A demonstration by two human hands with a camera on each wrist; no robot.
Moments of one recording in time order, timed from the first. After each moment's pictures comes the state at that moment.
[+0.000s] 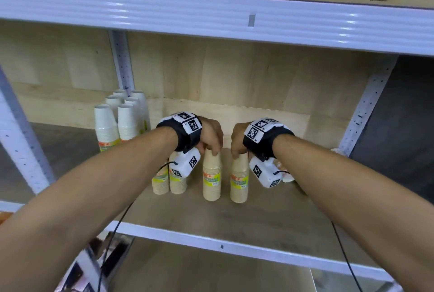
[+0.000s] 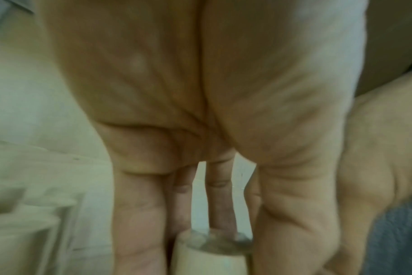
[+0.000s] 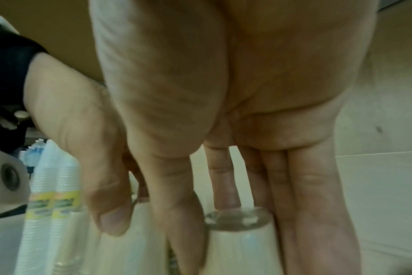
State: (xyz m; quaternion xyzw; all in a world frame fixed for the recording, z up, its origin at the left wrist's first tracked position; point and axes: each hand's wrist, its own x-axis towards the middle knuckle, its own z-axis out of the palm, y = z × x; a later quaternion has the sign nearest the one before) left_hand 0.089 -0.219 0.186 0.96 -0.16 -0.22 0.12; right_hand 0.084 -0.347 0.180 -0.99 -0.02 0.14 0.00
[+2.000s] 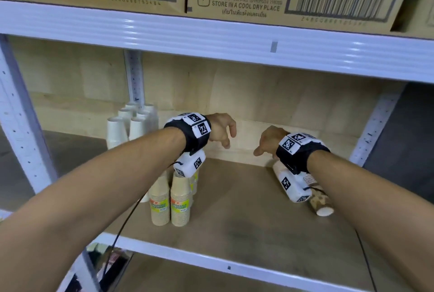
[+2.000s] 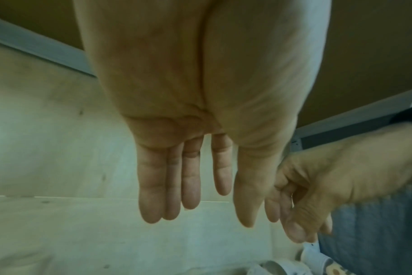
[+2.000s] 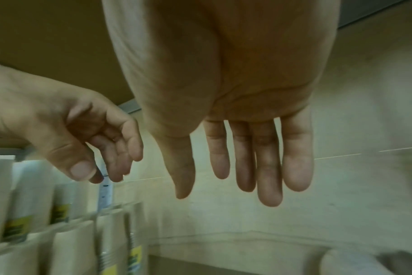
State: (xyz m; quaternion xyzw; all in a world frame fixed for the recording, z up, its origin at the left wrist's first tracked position) left_hand 0.112 -0.212 0.217 0.97 -0.20 -0.07 0.14; right_hand 0.112 -0.407 0.188 -0.99 0.06 0.06 0.13
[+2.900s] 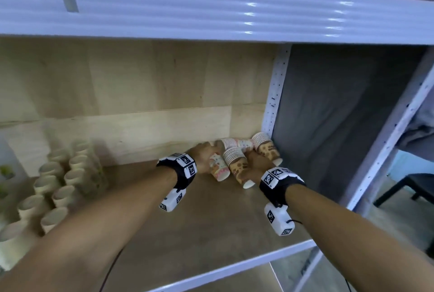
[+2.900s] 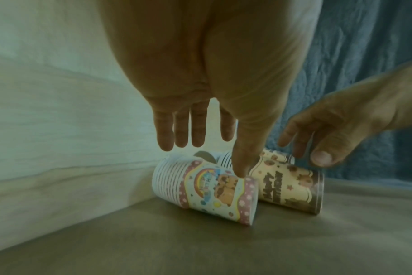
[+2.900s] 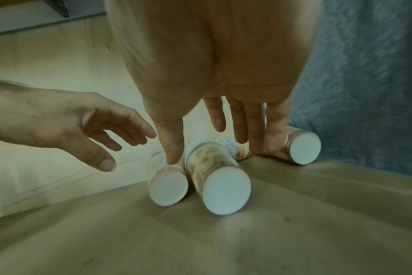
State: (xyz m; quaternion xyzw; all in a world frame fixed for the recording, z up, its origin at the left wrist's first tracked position) left_hand 0.162 -0.420 0.072 0.92 -0.38 -0.08 0.08; right_hand 0.064 -0.606 0.037 -0.96 0.22 0.02 0.18
